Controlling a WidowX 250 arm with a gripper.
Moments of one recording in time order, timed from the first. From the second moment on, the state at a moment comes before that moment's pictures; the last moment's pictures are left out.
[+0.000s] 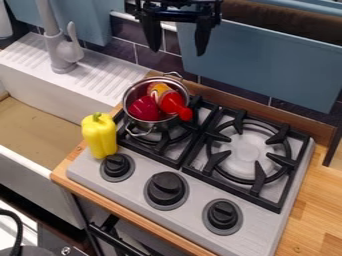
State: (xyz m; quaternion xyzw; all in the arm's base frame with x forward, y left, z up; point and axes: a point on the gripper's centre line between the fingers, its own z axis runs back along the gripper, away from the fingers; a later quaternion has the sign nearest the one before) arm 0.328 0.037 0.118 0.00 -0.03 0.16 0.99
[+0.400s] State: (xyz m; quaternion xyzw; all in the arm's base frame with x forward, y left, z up) arm 0.319 0.049 0.106 -0.01 -0.01 0.13 0.99
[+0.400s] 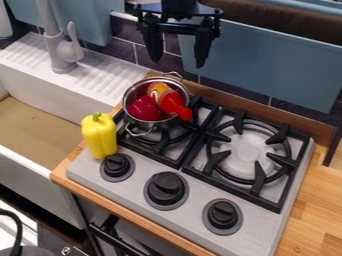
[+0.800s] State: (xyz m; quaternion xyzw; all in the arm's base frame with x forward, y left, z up) arm 0.292 0.100 0.108 -0.01 -0.04 0.10 0.99
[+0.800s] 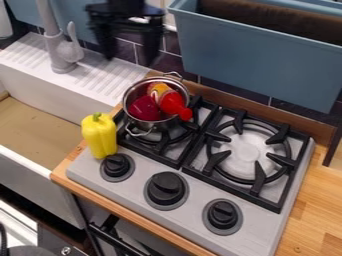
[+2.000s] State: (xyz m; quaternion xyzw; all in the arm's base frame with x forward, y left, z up) arm 0.248 0.121 0.053 -0.01 -0.03 0.07 1.00
